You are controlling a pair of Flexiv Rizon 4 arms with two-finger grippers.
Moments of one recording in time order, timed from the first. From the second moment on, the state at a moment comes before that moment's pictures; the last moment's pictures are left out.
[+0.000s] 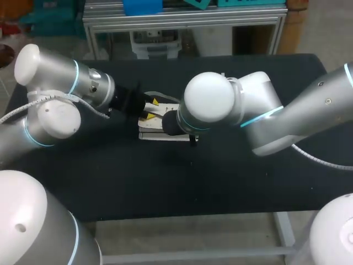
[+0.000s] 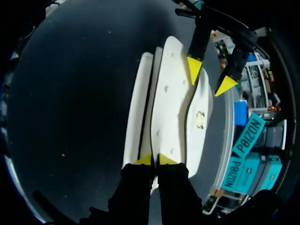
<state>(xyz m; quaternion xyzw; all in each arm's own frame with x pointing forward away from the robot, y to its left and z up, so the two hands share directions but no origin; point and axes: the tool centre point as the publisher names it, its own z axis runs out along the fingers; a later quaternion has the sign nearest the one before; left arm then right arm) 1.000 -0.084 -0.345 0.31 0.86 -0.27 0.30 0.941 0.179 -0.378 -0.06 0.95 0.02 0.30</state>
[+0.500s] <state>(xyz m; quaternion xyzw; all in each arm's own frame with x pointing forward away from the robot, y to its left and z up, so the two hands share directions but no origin) 1.001 -0.082 -0.334 0.29 0.86 -0.28 0.31 0.941 0.181 -0.378 -0.06 0.95 0.02 0.30</state>
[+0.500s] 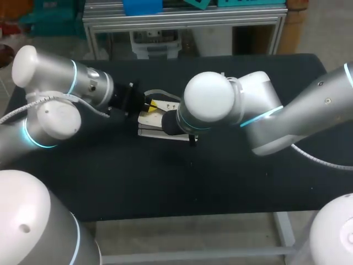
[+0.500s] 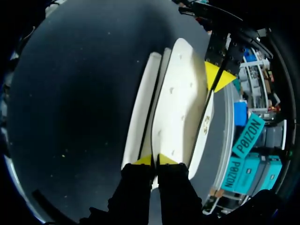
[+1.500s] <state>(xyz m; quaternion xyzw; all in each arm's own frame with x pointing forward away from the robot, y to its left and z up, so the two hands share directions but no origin) 0.999 -0.070 -0.333 0.26 0.90 -0.32 0.17 0.941 0.180 -0.378 -0.06 0.95 0.02 0.30</state>
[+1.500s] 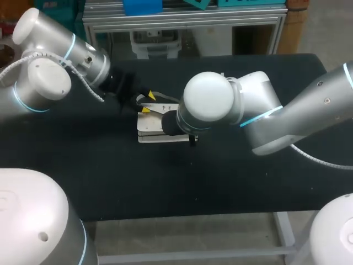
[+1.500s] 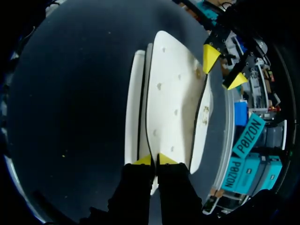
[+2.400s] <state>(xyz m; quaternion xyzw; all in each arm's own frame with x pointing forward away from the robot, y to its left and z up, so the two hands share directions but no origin) 0.991 -0.091 -0.351 0.26 0.87 -0.27 0.30 0.941 0.180 -0.379 -0.06 0.95 0.02 0.30</state>
